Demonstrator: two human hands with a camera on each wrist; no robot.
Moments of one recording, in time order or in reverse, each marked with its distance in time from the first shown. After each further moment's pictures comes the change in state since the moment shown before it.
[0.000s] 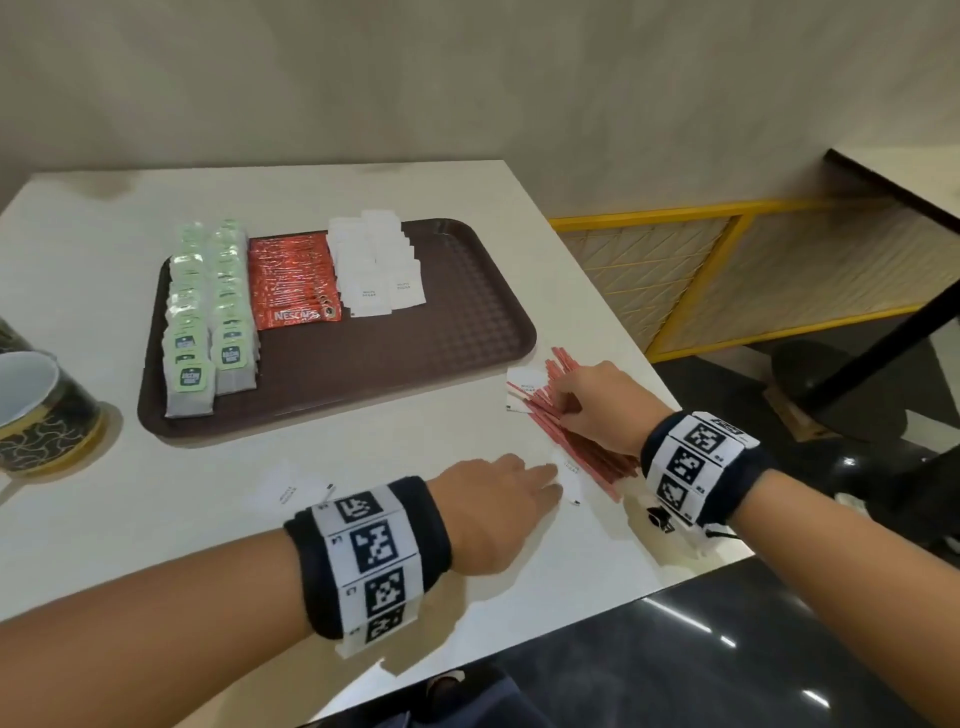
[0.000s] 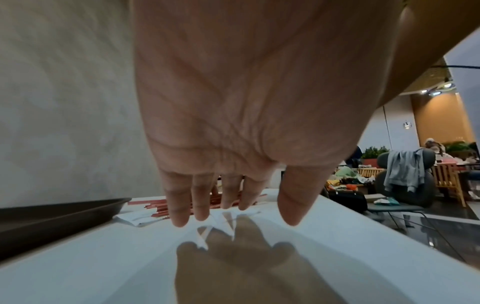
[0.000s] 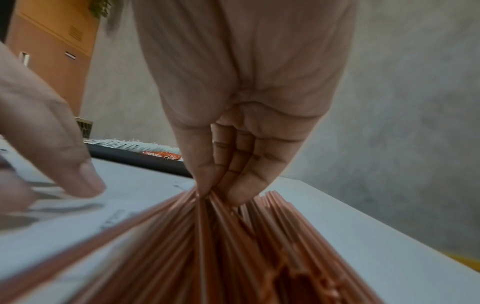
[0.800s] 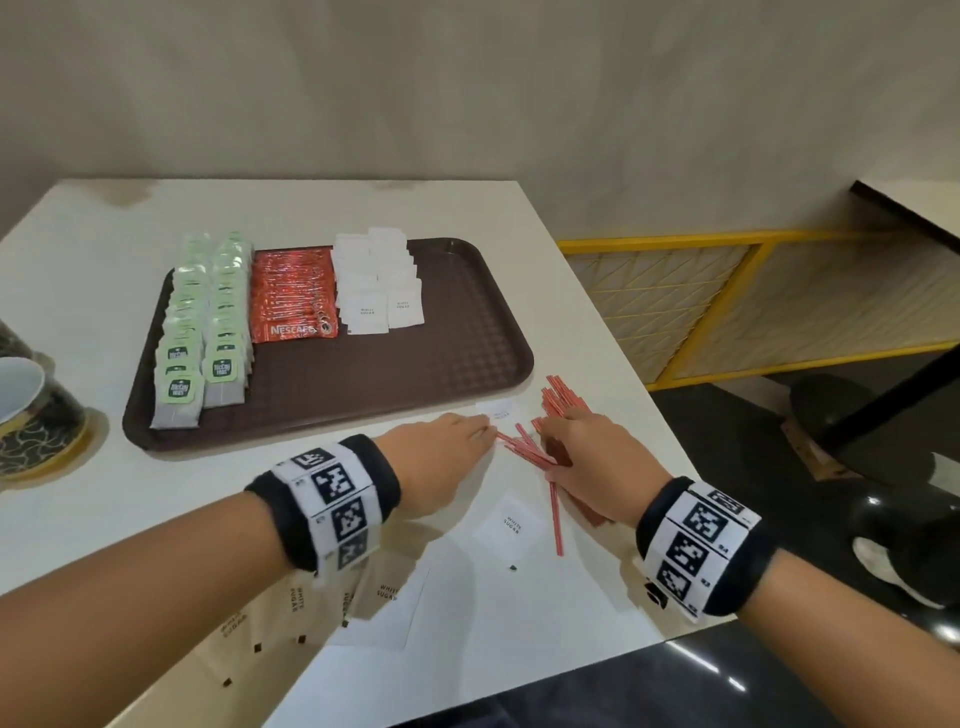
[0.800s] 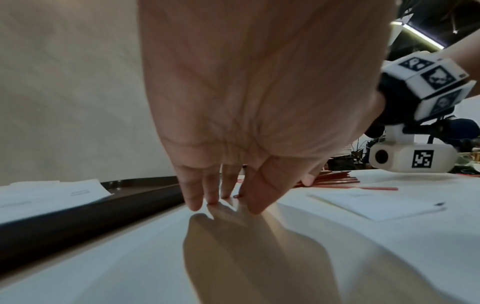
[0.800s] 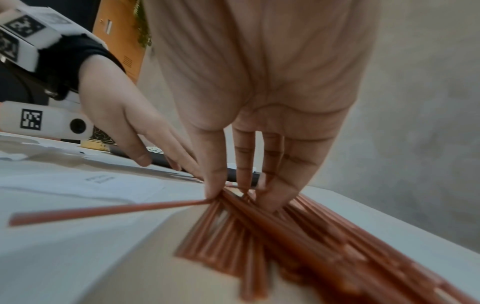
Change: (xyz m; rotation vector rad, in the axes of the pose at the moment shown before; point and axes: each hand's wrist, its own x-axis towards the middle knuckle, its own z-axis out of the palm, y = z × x) left_hand 0.022 -0.065 -0.003 -0.071 0.070 -0.241; right_hand -0.011 0.005 0.011 0.008 0.002 -0.088
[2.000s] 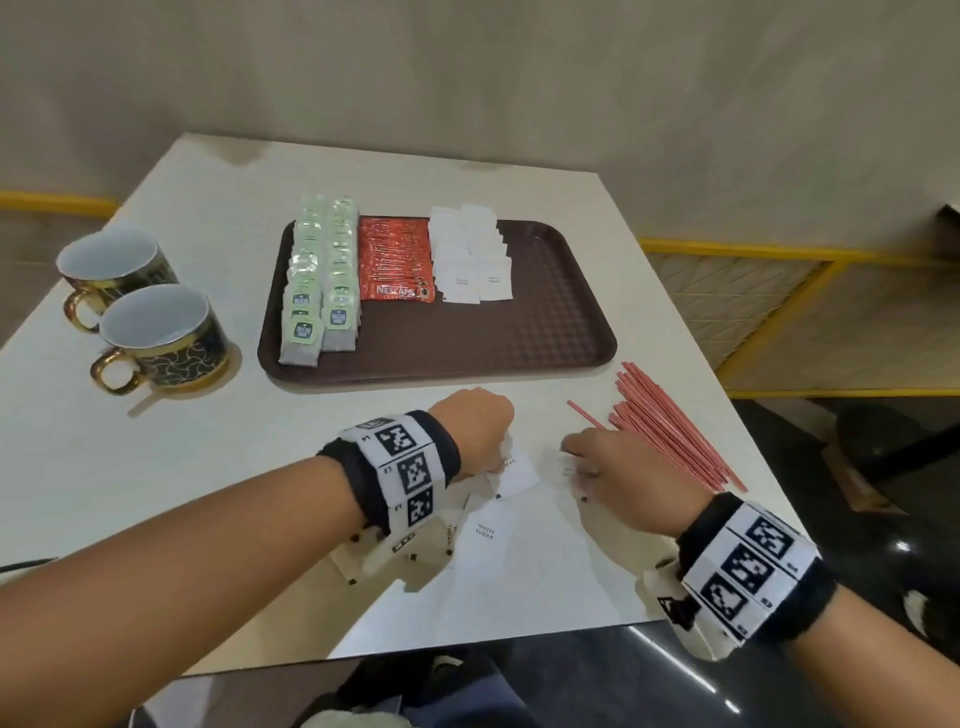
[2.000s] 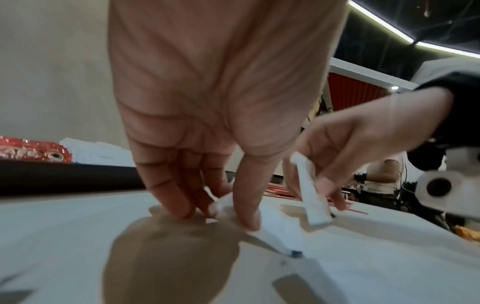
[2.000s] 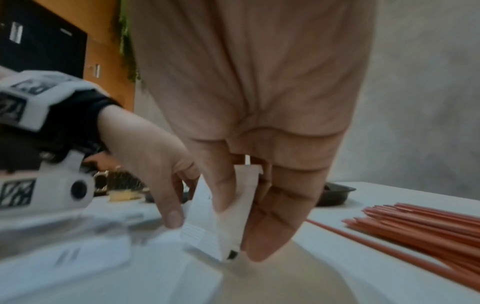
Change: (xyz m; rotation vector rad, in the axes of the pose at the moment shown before) left_hand -0.056 -0.014 0.005 -0.328 0.073 -0.298; right_hand -0.018 -0.068 0.015 0.088 -0.167 -0.100
